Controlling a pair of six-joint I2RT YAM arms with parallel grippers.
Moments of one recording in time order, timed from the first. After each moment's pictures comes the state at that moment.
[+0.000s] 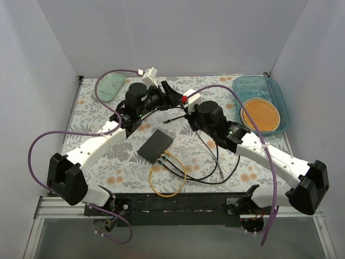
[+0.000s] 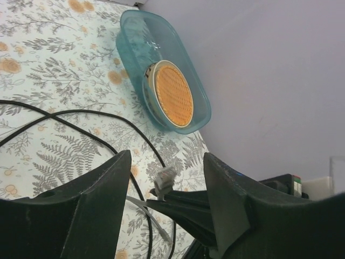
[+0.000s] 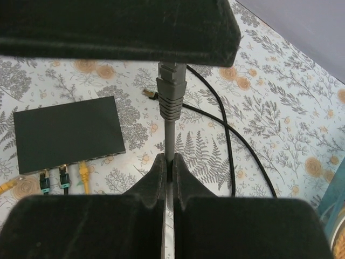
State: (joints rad) left arm -0.58 1.41 1.18 0.10 0.24 -0.76; right arm 0.86 1.27 1.10 -0.24 0.21 -0.09
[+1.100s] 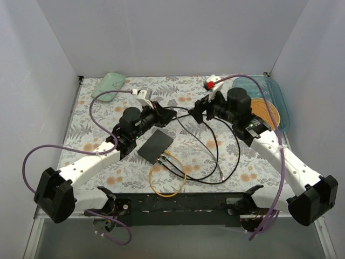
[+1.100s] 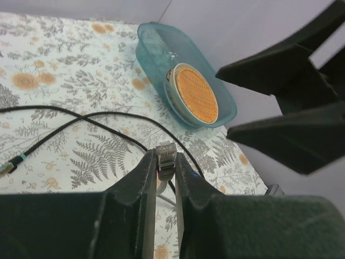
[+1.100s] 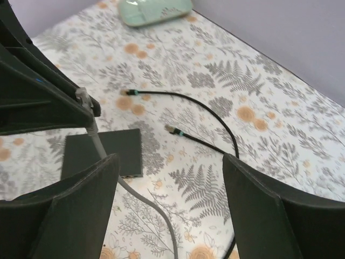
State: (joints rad) left arm -0.66 1.23 0.83 0.35 0.11 -0.61; right arm 0.61 1.18 1.11 -0.20 -0.19 -0.07
